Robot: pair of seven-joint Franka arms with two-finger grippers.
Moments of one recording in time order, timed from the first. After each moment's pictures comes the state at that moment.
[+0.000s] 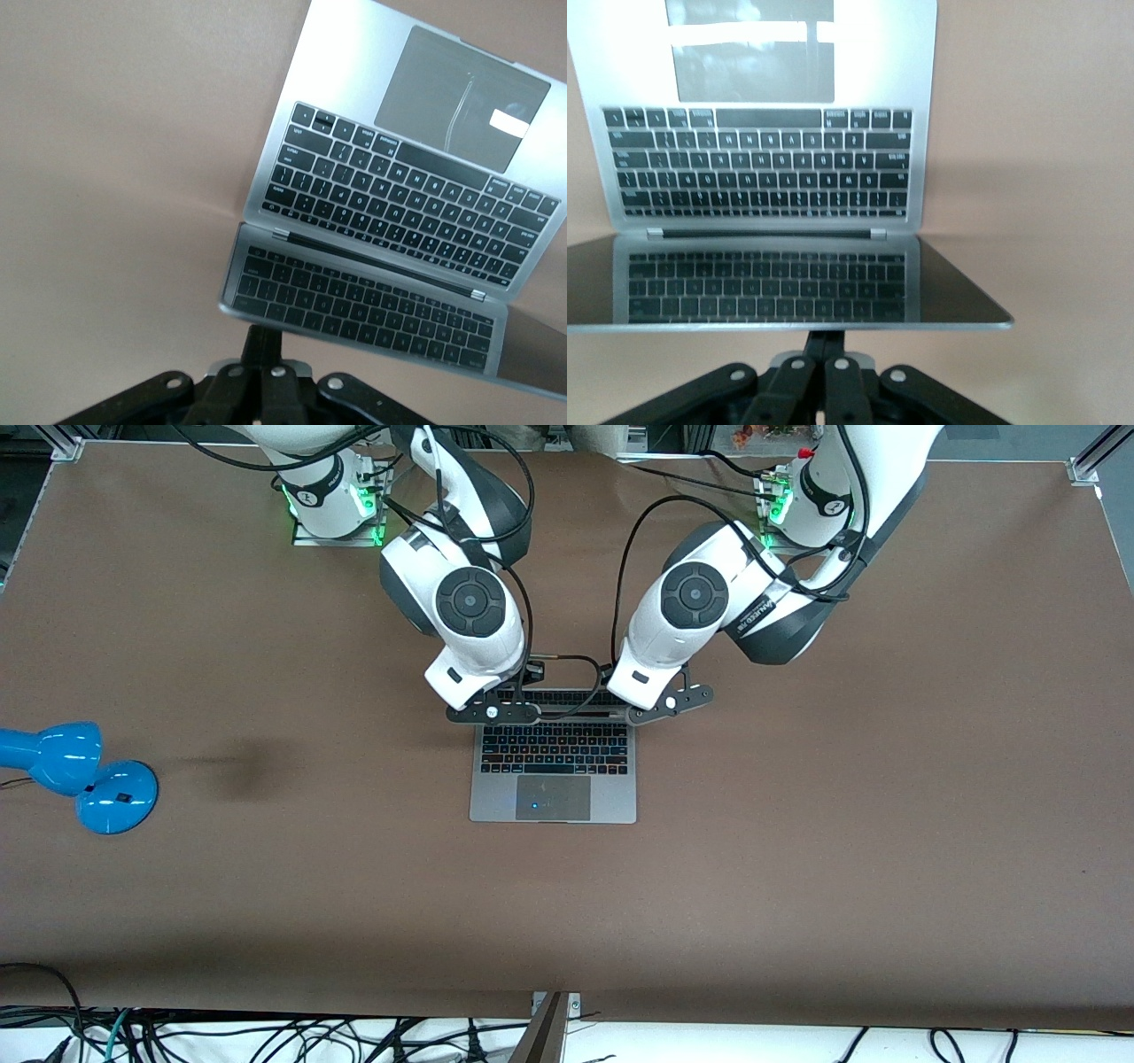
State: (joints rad) left arm -0.03 0.51 -0.72 -1.69 0.11 2.01 -1.10; right arm 0.42 0.54 0.33 -1.46 -0.08 1.85 0.75
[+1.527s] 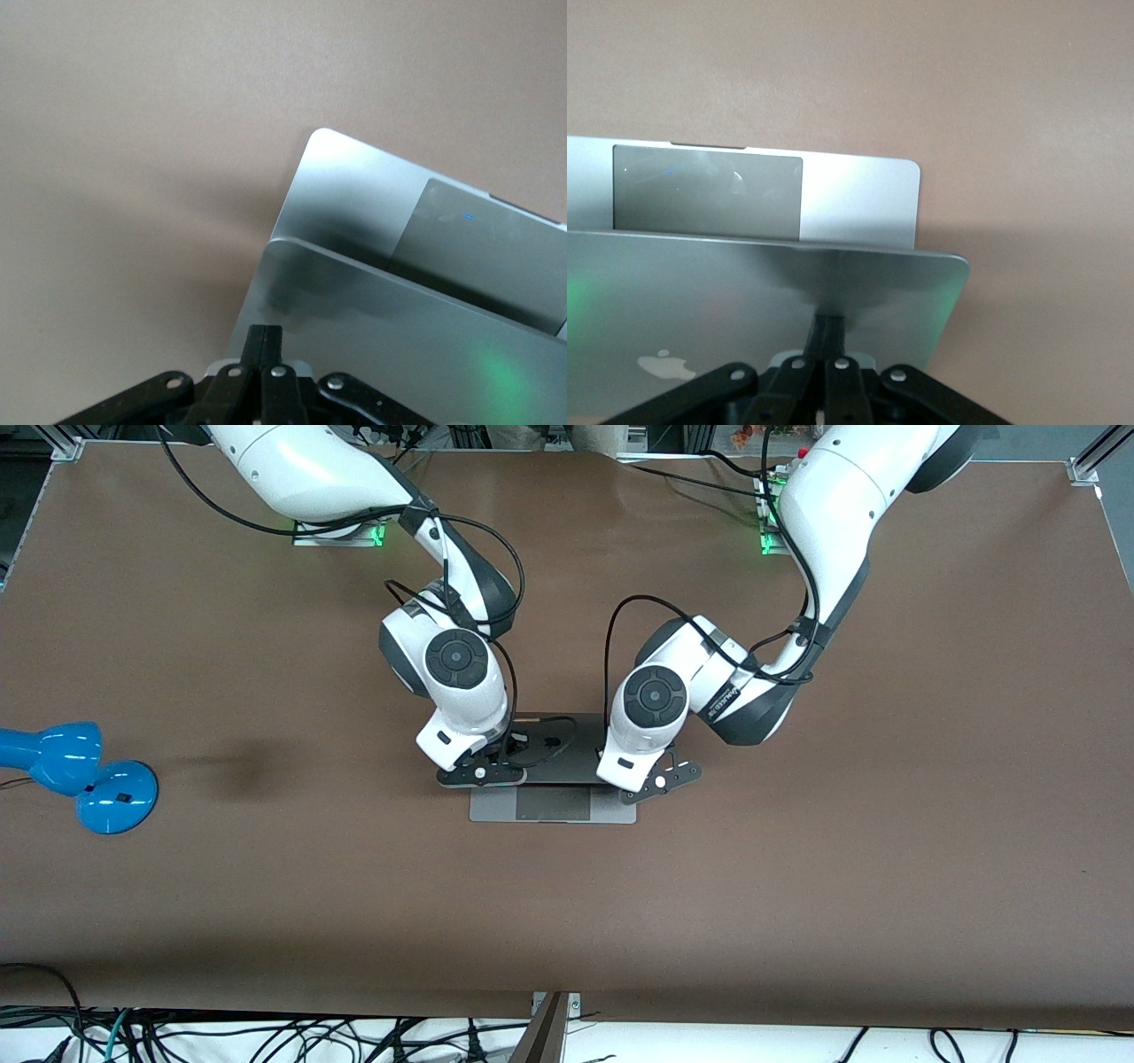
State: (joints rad) left arm -0.31 0.82 -0.41 -1.29 0.22 1.93 -1.10; right arm 0.42 0.69 0.24 -1.47 -0.24 2.17 0.67
